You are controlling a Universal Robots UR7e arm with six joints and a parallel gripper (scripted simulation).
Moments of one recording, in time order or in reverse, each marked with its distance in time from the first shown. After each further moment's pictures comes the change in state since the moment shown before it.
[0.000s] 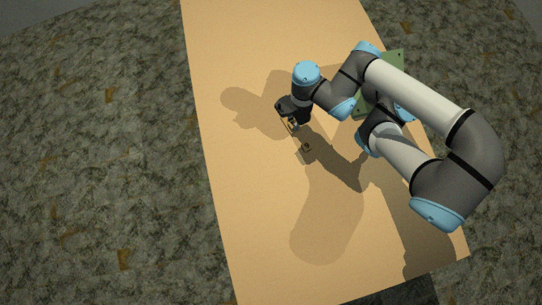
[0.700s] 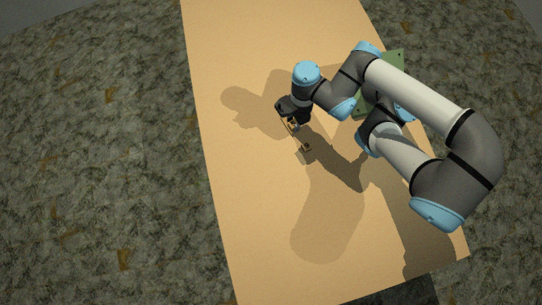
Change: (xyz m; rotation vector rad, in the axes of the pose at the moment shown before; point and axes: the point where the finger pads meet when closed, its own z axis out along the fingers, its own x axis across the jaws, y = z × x) arm 0.000 0.000 0.000 0.000 0.000 0.000
